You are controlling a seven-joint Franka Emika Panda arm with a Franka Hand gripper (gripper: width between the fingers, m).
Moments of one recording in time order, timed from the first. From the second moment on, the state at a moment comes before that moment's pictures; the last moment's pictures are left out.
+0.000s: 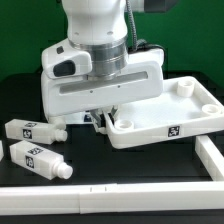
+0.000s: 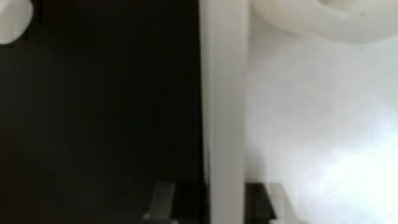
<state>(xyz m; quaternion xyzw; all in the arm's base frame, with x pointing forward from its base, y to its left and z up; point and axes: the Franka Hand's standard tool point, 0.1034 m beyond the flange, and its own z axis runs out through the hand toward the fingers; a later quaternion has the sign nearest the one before) 0.510 -0.022 0.050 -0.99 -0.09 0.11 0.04</state>
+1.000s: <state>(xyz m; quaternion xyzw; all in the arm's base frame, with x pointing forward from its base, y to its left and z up) 0.556 -0.073 0.032 -0.99 -0.03 0.16 0.04</state>
